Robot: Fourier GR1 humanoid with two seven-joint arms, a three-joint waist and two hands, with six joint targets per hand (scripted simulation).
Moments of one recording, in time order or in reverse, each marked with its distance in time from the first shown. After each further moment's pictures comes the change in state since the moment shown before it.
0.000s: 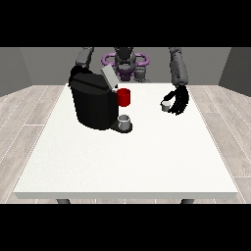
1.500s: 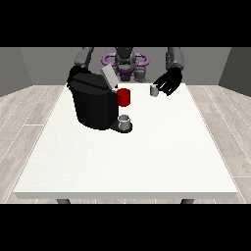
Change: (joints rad) left arm -0.265 -0.003 -0.049 -0.061 -0.092 -0.178 0.023; right arm -0.041 -0.006 -0.033 0.155 -0.049 0.011 -0.038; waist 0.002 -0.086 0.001
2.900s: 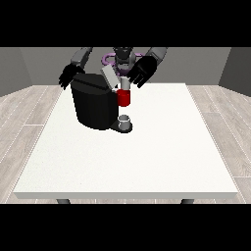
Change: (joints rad) left arm -0.323 0.026 0.073 0.006 -0.015 -0.052 0.180; right arm -0.081 -0.006 0.030 -0.072 0.019 -0.002 0.025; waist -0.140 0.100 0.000
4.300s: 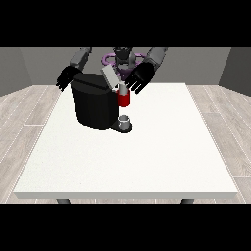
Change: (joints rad) left arm -0.023 -0.019 0.000 0.031 -0.036 -0.013 -0.014; right arm 0.004 -0.007 -0.031 -0.011 -0.031 -0.015 -0.019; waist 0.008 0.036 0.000
